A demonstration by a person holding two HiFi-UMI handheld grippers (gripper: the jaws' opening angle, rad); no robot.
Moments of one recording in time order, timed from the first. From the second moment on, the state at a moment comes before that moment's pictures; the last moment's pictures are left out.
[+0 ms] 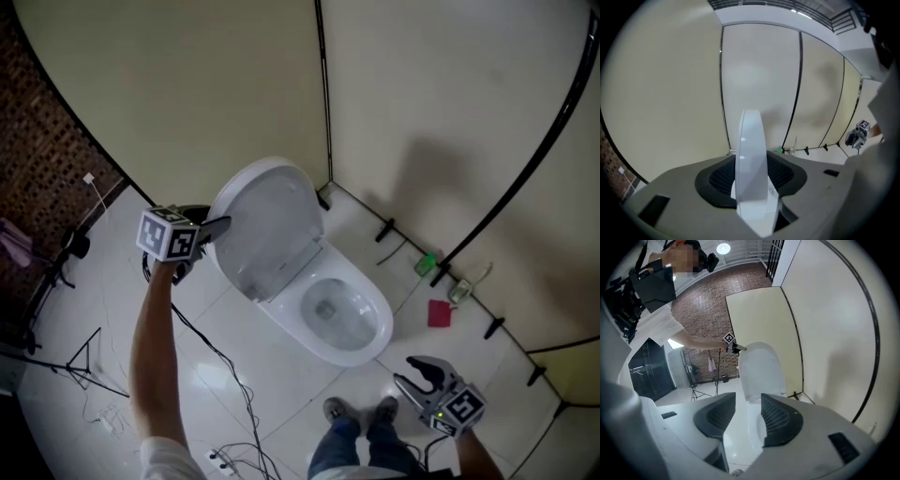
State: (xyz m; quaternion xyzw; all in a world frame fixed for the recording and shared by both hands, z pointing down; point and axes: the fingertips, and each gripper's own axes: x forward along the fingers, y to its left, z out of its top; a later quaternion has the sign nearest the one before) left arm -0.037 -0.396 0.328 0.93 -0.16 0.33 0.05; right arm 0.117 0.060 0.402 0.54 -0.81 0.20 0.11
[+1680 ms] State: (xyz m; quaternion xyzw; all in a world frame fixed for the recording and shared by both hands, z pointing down) left arm 0.100 0.041 0.766 0.91 -0.07 0.40 -0.08; right arm 0.161 0.146 0.583 0.46 -0.84 0.24 0.15
